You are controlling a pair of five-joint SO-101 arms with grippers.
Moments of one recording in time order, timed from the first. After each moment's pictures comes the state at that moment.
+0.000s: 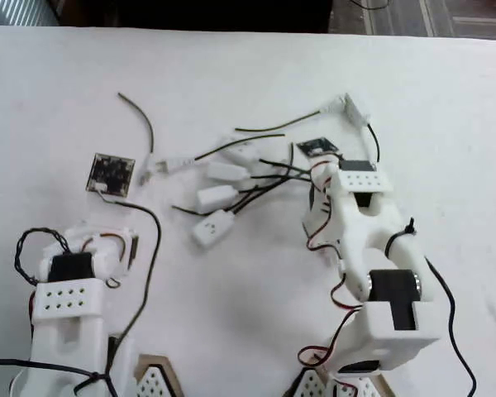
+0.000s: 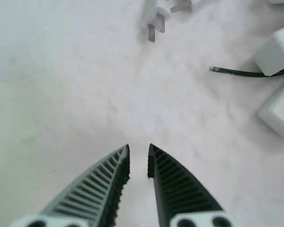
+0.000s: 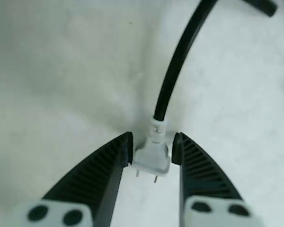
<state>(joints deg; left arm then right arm) -12.2 -53.1 70.7 52.9 -15.4 -4.0 6.2 28.2 68.0 20.3</state>
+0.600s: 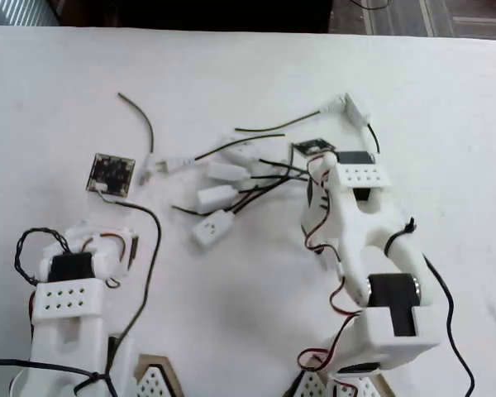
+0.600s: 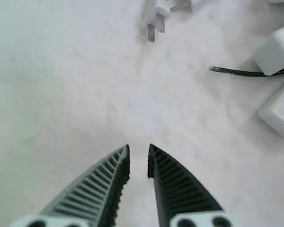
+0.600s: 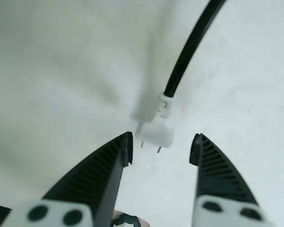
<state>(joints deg) -12.2 -53.1 70.7 52.9 -15.6 -5.0 4.3 23.8 79.1 19.7</state>
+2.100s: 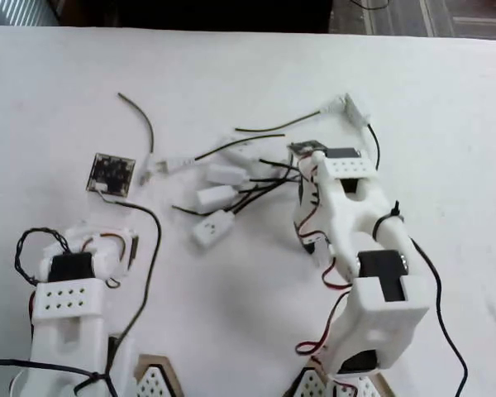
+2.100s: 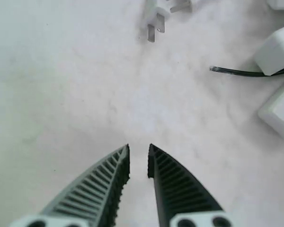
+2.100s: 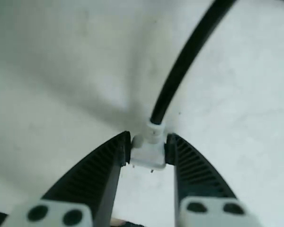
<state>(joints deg) -12.2 -53.1 70.7 52.9 -15.6 -7.6 14.6 18.3 77.5 16.5</state>
